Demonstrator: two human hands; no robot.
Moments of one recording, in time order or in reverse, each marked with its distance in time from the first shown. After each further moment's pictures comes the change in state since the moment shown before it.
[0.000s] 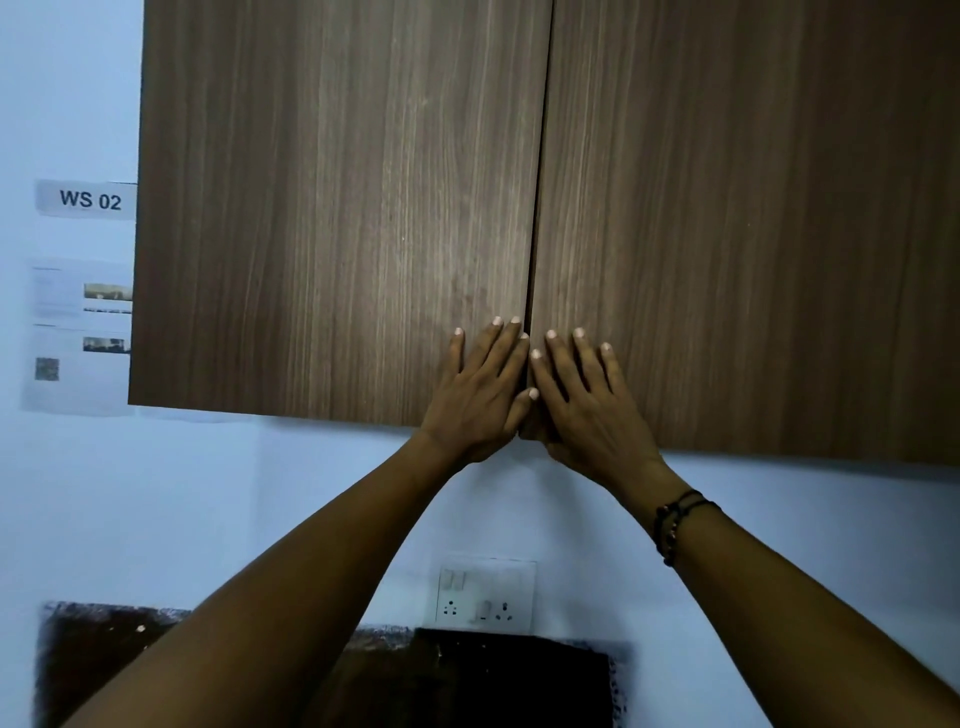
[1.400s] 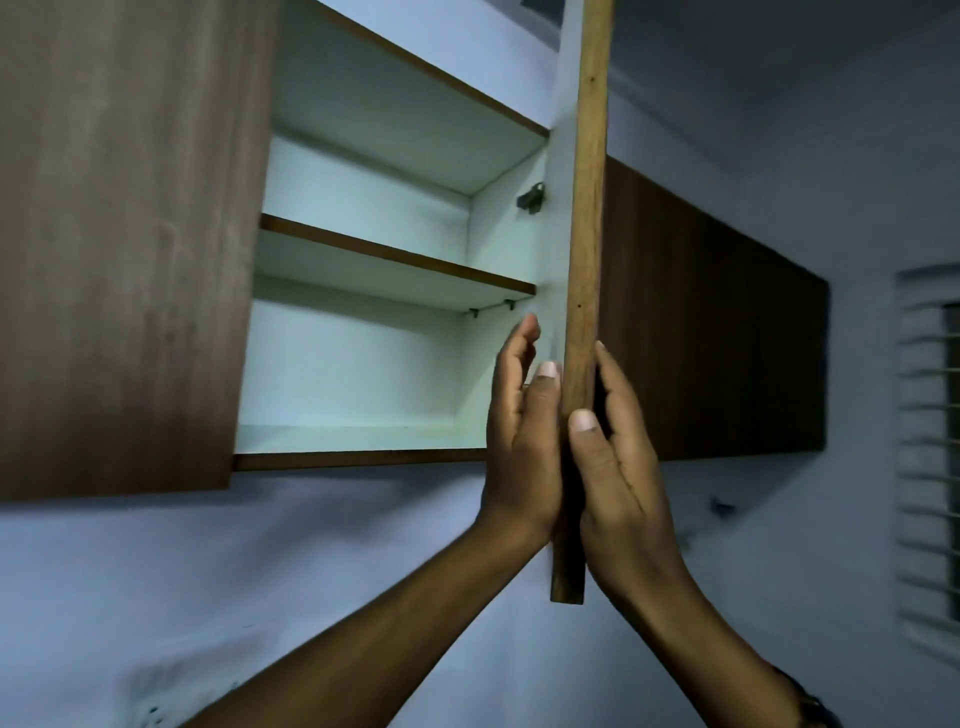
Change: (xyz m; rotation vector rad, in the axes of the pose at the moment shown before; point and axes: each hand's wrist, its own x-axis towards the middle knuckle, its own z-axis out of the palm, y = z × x) left_hand 0.051 0.288 -0.157 -1.998 0.302 -0.243; right_hand -0.148 0.093 -0.228 1.029 0.435 0.623
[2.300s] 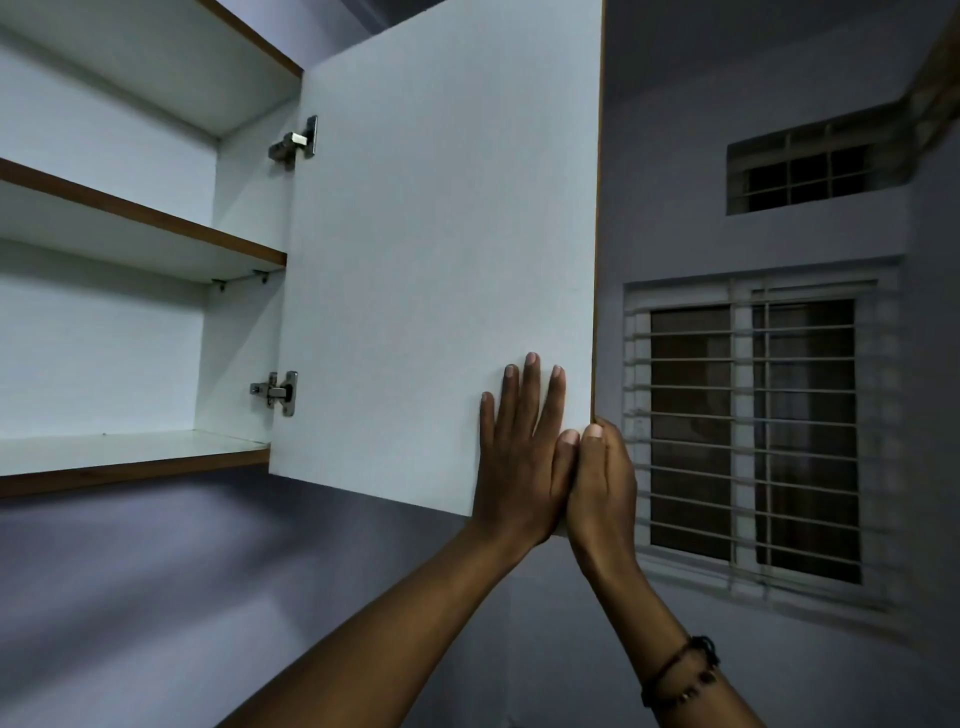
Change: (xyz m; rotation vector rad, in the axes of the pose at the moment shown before) left_hand -0.021 -0.154 0.228 0.764 -0.333 0.441; right_hand 0.001 0.104 -0.227 -0.436 0.521 0.209
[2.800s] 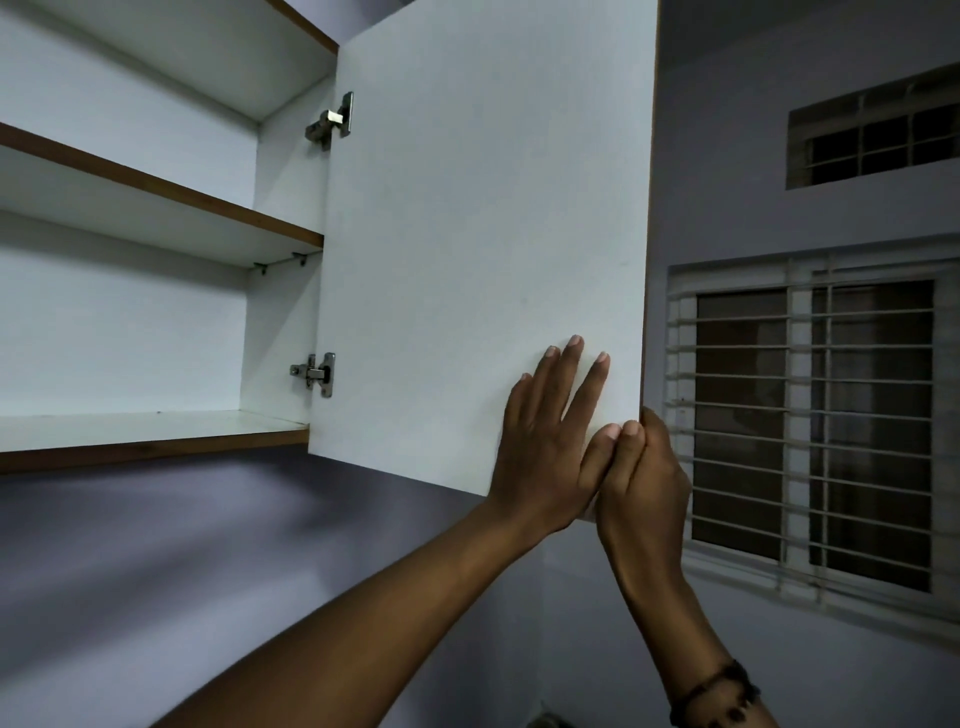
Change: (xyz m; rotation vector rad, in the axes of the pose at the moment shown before) left_hand -0.002 -0.013 -0.013 -0.039 -0.071 0.069; right_hand -0.007 0.017 0.002 -0.349 0.061 -0.142
